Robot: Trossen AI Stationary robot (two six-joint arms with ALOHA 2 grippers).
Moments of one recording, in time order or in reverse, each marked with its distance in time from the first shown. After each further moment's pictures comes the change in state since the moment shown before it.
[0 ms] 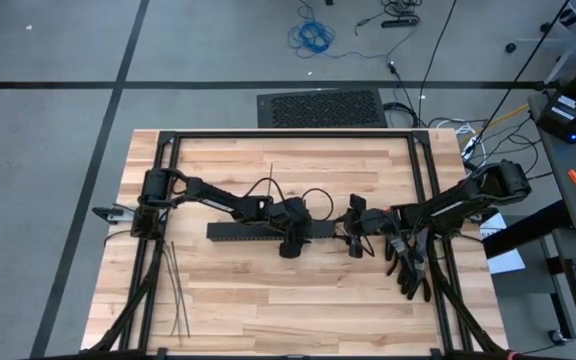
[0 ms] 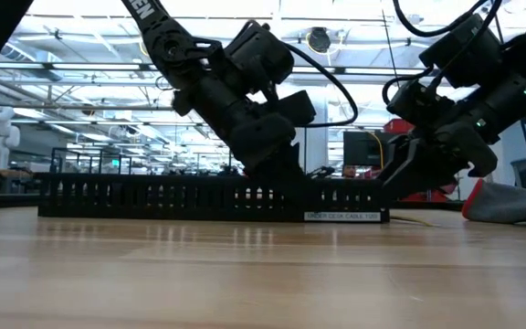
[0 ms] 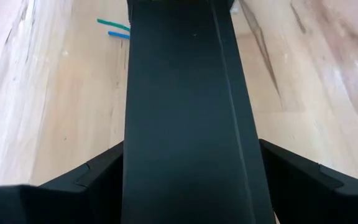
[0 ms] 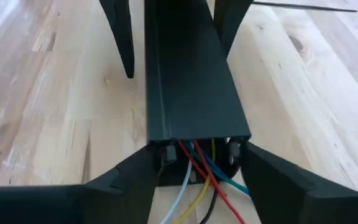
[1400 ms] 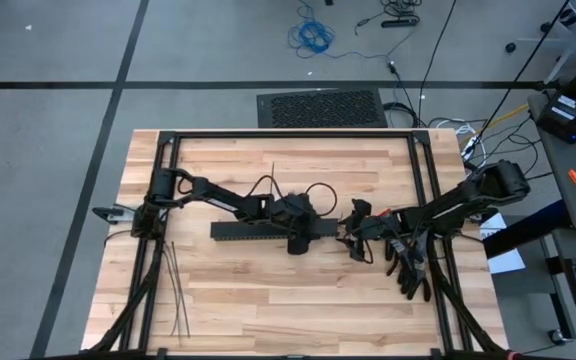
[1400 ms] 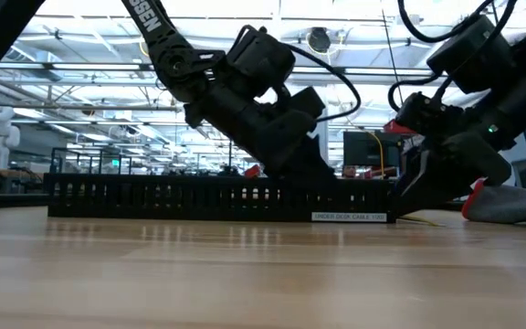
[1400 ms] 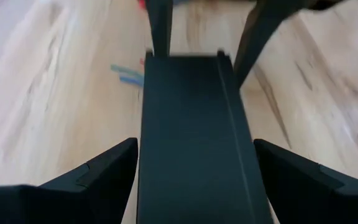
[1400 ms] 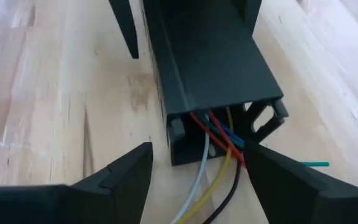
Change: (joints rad) left arm 0.026 0.035 0.002 0.210 0.008 -0.015; right arm 0.064 0.010 0.000 -0.091 0.072 0.162
